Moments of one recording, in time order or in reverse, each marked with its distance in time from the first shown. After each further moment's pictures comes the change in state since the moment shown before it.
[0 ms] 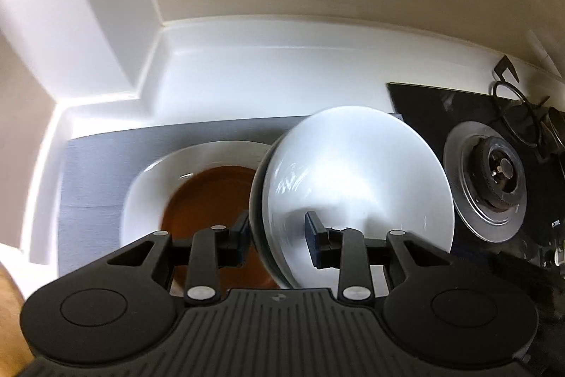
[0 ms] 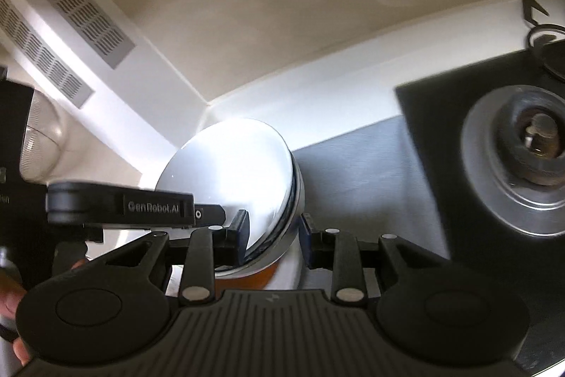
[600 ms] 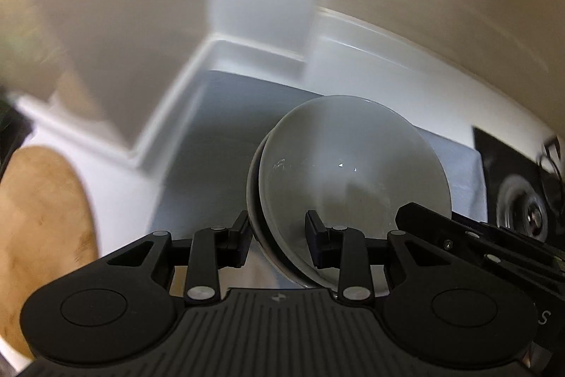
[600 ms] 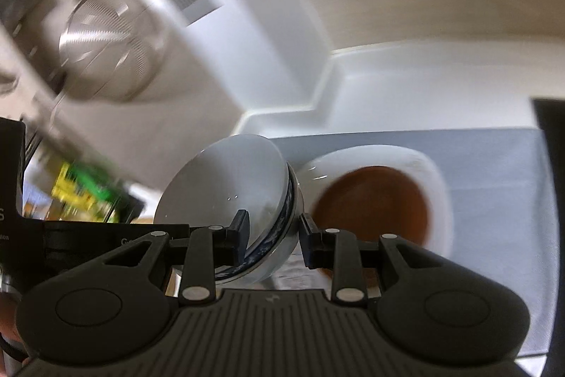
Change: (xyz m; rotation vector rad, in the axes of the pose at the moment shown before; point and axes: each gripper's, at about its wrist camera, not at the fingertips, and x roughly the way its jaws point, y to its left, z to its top) left arm -0.068 0.141 -0.064 -0.355 -0.007 0.096; right arm 0.039 0.140 -0.011 -0.249 0.212 0.191
